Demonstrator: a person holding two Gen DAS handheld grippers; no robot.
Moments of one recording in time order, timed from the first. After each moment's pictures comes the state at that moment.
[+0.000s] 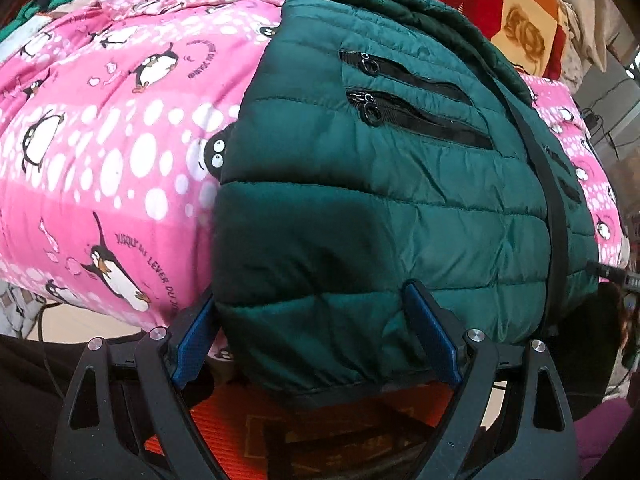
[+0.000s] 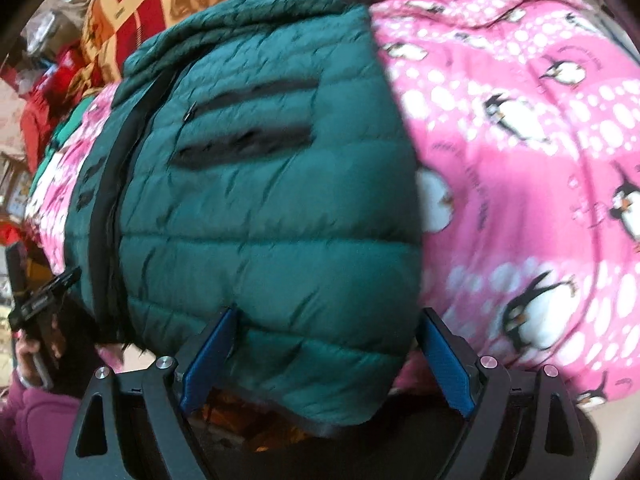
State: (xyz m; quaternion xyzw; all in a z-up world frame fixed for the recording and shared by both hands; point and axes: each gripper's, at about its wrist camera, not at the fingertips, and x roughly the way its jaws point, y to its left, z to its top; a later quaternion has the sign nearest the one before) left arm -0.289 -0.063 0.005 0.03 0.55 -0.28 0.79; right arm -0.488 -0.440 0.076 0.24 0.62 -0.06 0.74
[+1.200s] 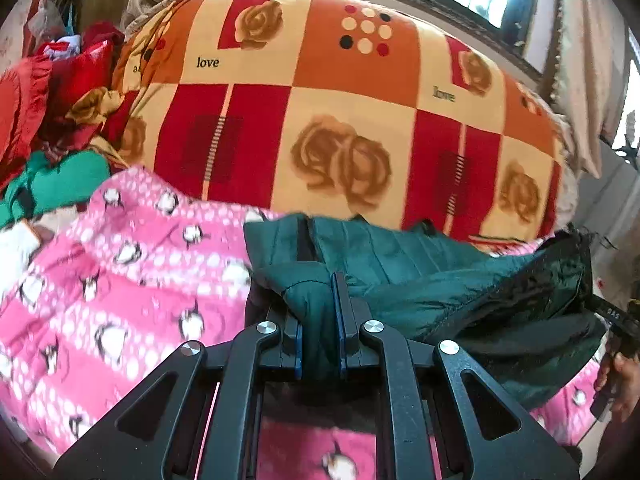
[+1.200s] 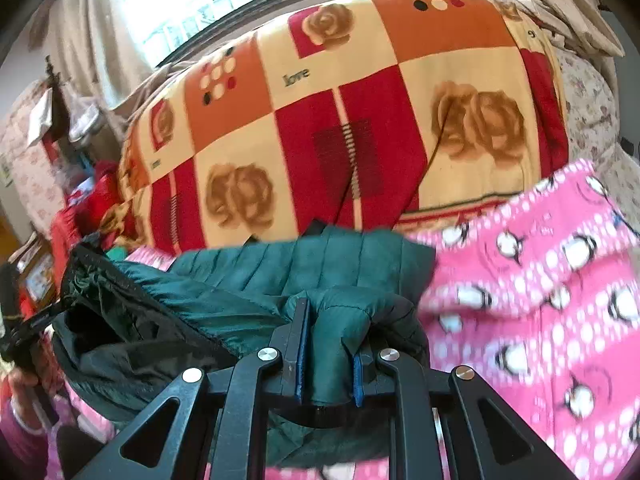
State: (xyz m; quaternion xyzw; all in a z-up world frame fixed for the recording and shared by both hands) left arm -0.124 -0.149 0.192 -0.02 0.34 -0.26 0.90; right arm -0.286 -0.526 0.202 0.20 0.38 -0.09 0.90
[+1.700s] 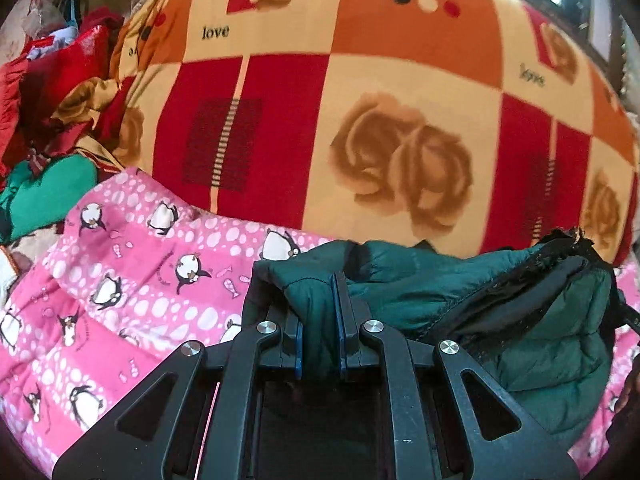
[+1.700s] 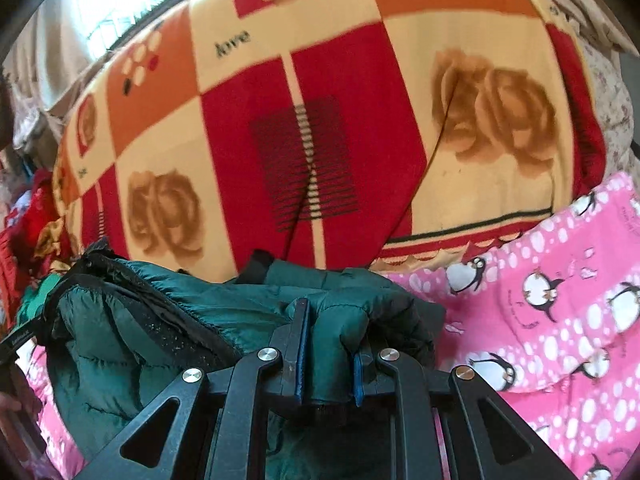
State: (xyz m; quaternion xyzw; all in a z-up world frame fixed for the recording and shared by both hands) left arm -0.008 -0.219 0.136 0.00 0.38 -0.17 0.91; right arm -0.157 -0.575 0.127 0.20 0.41 -0.16 0.87
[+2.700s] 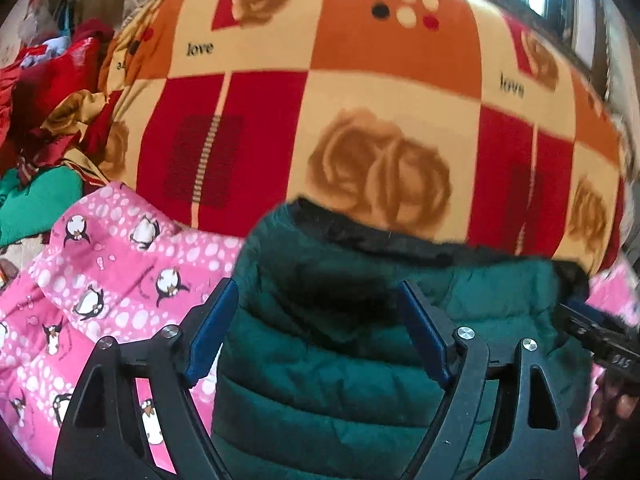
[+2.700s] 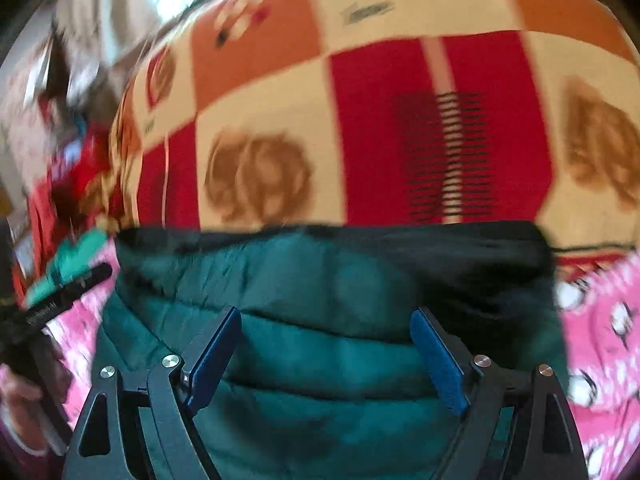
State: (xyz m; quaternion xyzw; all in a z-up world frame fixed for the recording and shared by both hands) left arm -0.022 -0.231 0.138 0.00 0.35 -0.20 0.92; right arm -0.095 -0.473 0.118 0.14 0.43 -0.03 0.89
